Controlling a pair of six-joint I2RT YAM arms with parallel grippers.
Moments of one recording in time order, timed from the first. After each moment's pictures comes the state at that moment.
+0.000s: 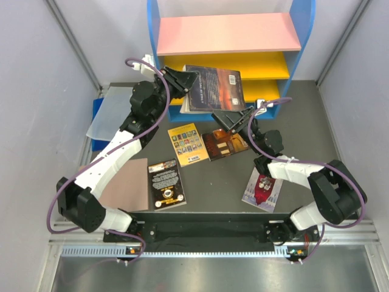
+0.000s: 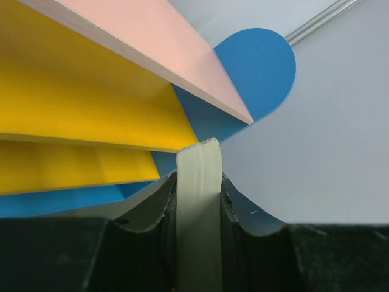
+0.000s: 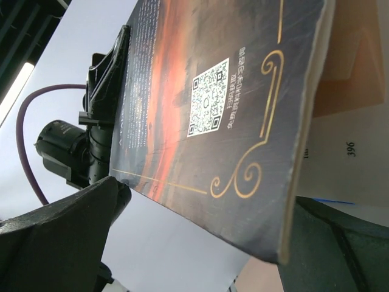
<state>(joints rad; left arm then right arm) -0.50 1.40 1.31 0.29 0.05 -0.95 0.56 1.45 0.63 1.27 -0.22 1.30</state>
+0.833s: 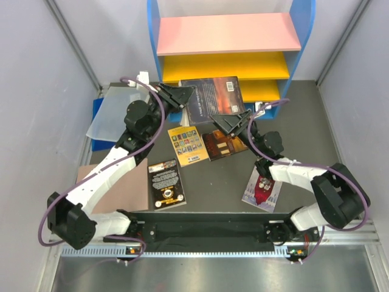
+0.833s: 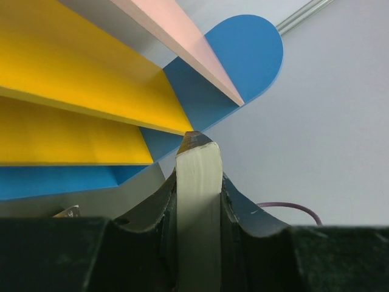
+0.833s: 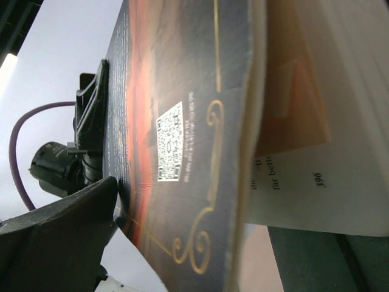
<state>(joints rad) -0.53 1.25 1.09 0.39 0.04 -0.97 0.57 1.42 0.61 1.20 -0.24 1.28</state>
